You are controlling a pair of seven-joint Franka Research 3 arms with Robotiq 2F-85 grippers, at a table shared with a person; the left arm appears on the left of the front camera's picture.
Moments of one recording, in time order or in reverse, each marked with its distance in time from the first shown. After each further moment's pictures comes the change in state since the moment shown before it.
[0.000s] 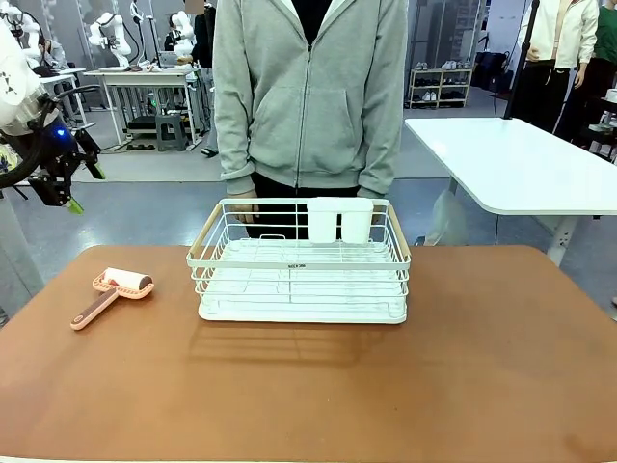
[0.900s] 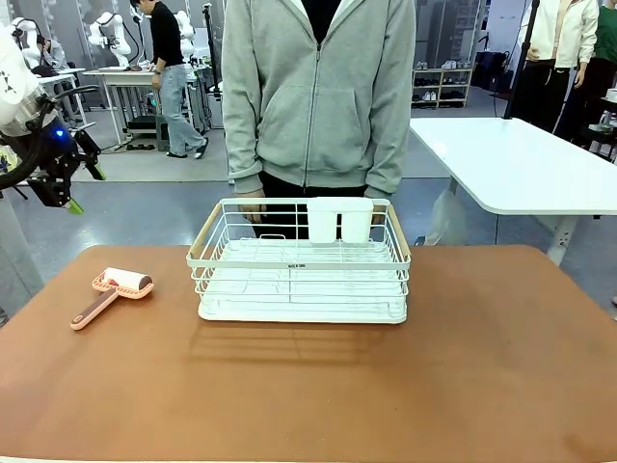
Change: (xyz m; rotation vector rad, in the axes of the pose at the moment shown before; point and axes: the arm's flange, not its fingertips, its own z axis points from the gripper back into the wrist) left arm 0.003 0.001 0.000 -0.001 -0.003 0.004; right arm 0.000 0.000 0.000 0.000 0.000 0.000
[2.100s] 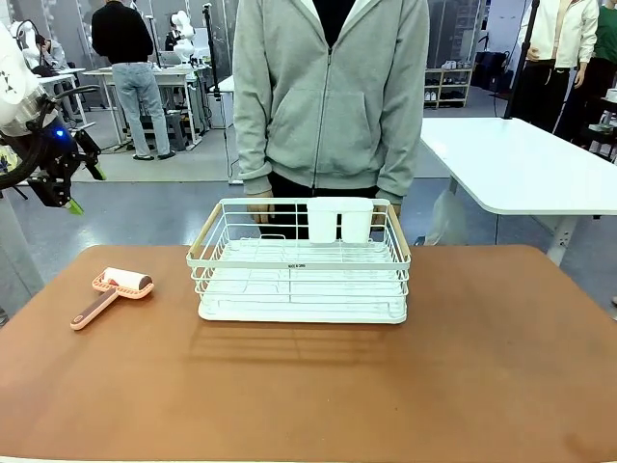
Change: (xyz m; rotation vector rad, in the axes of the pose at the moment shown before) left arm 0.000 0.000 0.000 0.000 0.000 0.000; right arm 0.000 0.000 0.000 0.000 0.000 0.000
